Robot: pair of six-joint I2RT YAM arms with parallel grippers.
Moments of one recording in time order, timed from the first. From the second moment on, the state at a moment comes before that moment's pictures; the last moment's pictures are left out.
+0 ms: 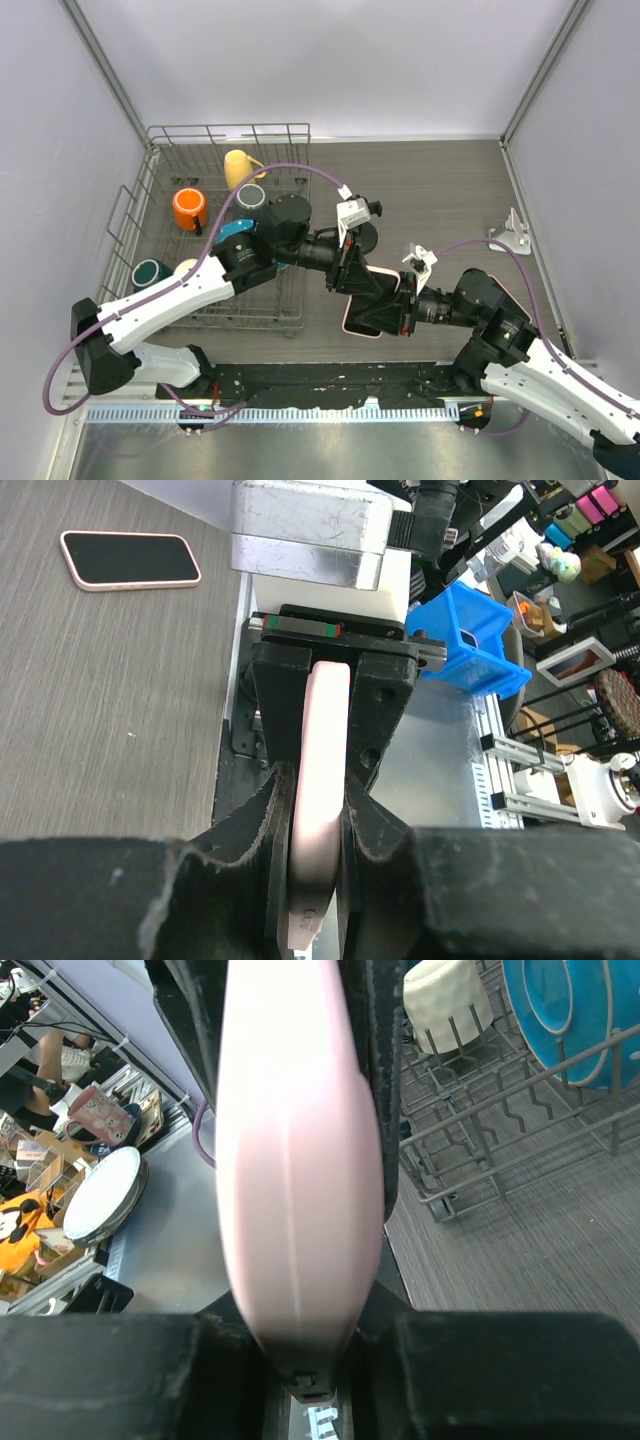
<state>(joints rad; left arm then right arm) -0.98 1.30 1.23 -0.18 0.70 -0.40 0.85 0.48 0.51 -0.08 -0.53 0.49</state>
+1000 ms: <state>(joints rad) -0.92 1.22 1.39 -0.45 -0.16 -0.18 0.54 1.01 0.82 -0.19 0.33 0.29</state>
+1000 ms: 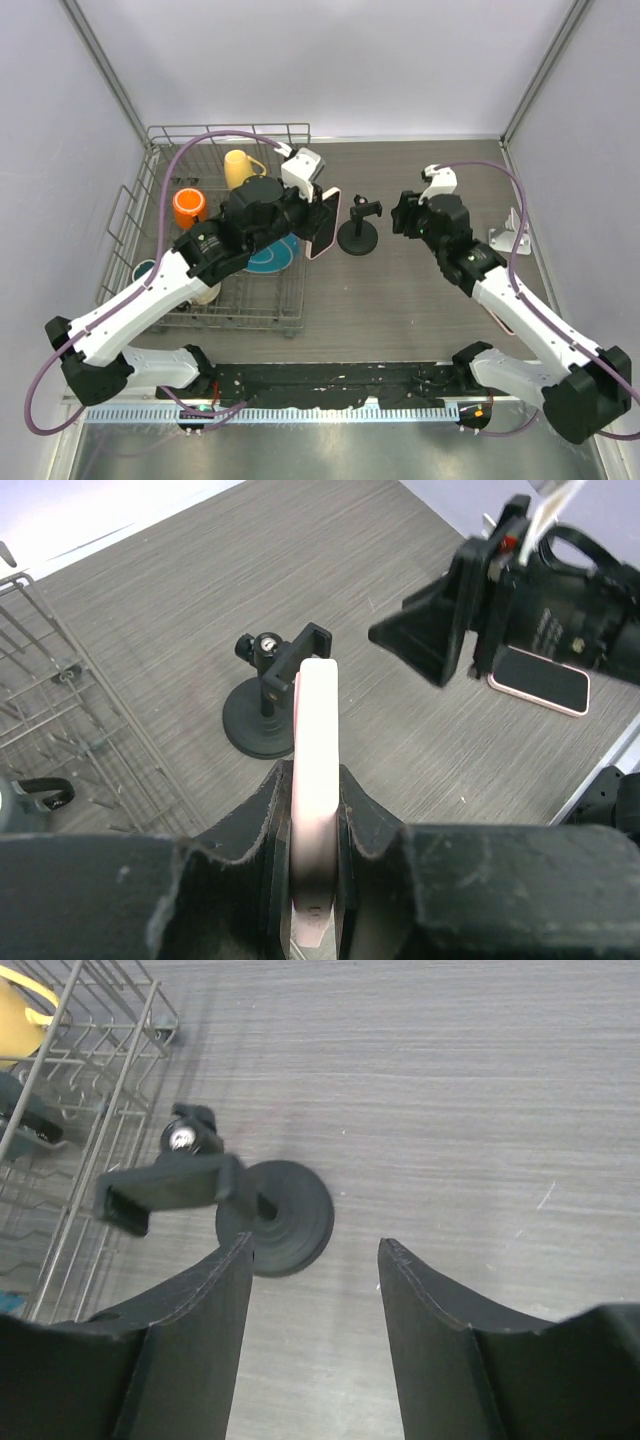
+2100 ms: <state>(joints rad) -0.87 1.07 1.25 -0.35 0.25 -0.26 0.38 0.99 0.72 0.20 -0.93 0.28</state>
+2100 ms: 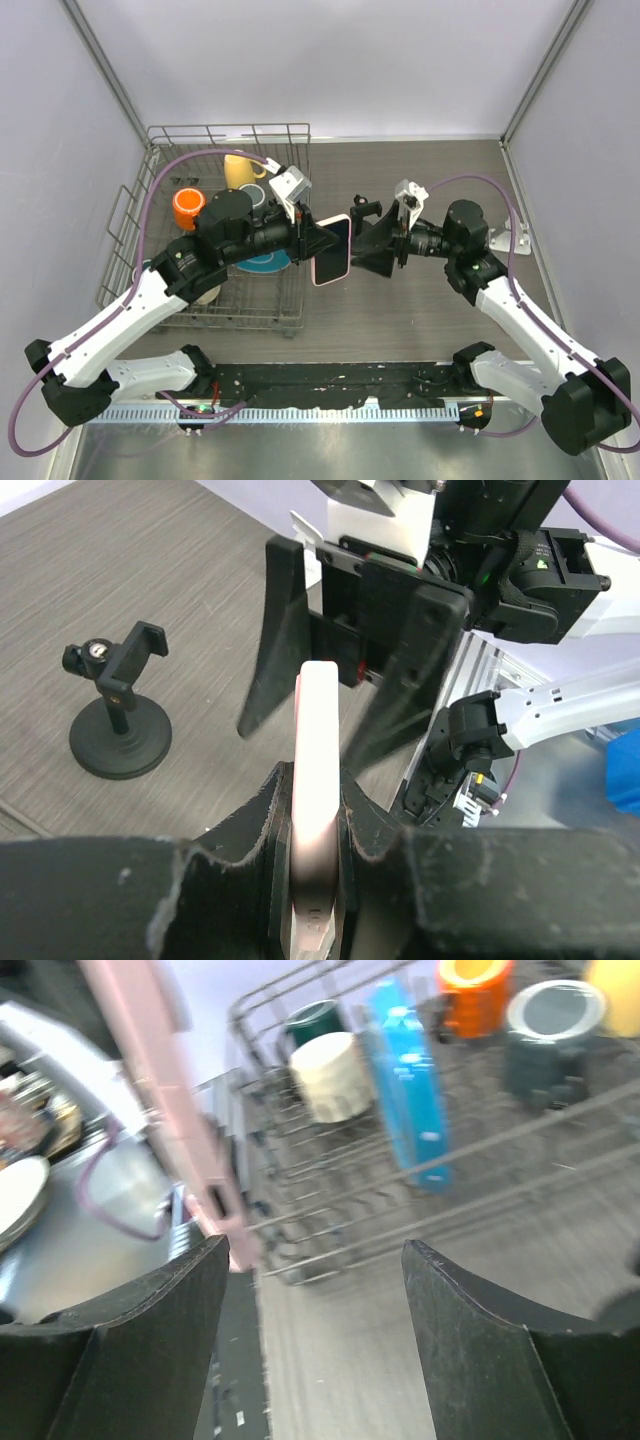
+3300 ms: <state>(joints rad) -0.87 0.79 0.96 -0.09 0.20 -0.55 0.69 0.98 0.68 0.55 -0.65 0.61</state>
